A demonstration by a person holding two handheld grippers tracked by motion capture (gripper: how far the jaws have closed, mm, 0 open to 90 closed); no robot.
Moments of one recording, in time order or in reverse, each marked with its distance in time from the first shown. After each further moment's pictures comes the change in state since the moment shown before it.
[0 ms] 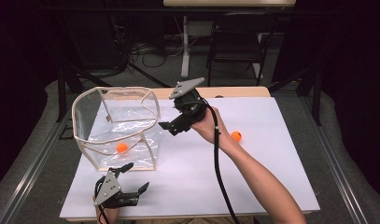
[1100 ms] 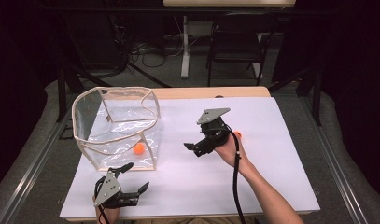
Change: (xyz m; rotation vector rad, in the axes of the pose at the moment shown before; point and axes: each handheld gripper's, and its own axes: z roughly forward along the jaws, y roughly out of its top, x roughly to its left) left arm -0.001 0.001 0.000 0.000 0.008 0.008; right arm 0.000 -0.104 -0.009 0.040 -0.028 0.103
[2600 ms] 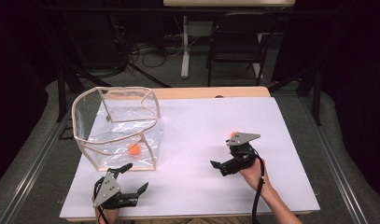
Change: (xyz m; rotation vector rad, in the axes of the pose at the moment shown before) left arm -0.001 0.000 -0.002 -0.007 0.002 -0.002; right arm -0.006 -0.102 -0.033 0.016 -0.086 0.131
